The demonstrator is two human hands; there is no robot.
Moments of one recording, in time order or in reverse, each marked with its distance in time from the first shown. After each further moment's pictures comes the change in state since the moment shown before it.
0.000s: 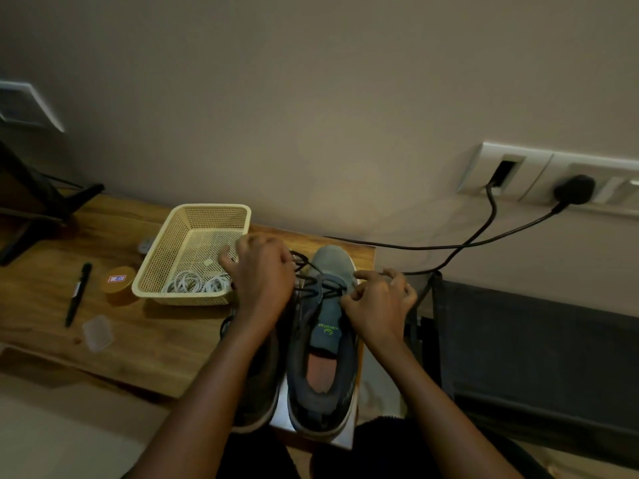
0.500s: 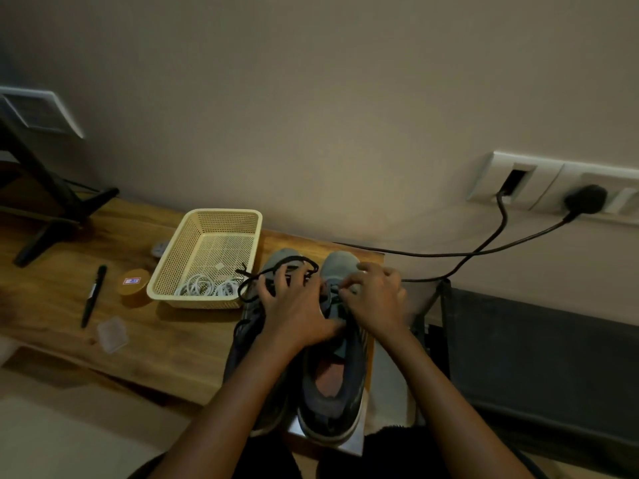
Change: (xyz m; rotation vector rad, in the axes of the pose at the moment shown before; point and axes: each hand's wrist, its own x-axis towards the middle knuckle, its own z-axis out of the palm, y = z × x) left_hand -0.030 0.007 0.005 0.187 -0.460 0.159; right_hand 0.017 -0.013 0.002 0.012 -0.145 -0.077
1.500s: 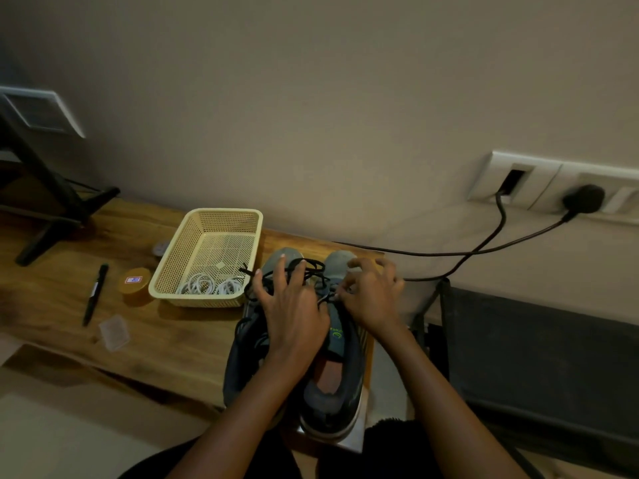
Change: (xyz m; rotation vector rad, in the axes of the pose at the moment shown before) left_hand -0.016 0.009 0.005 0.089 0.258 -0.065; right_hand 0.006 -0.001 0.005 -0.109 0.021 -0.071
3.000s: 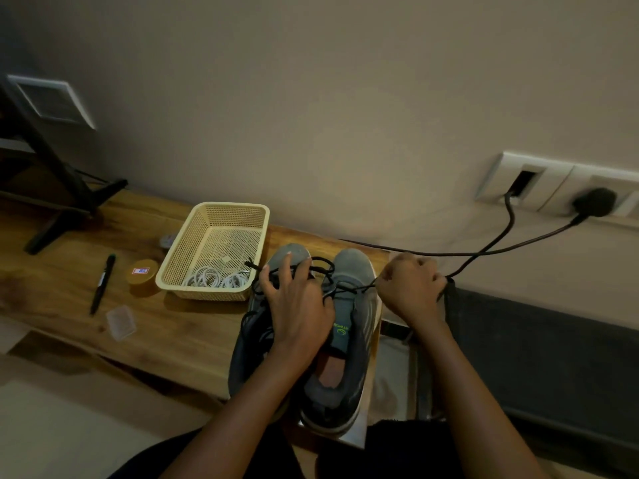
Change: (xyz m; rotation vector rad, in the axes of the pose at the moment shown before) left_hand 0.001 -0.003 0.001 -0.079 0.025 0.010; right_hand 0.003 0.018 -0.030 -0.042 0.035 0.162
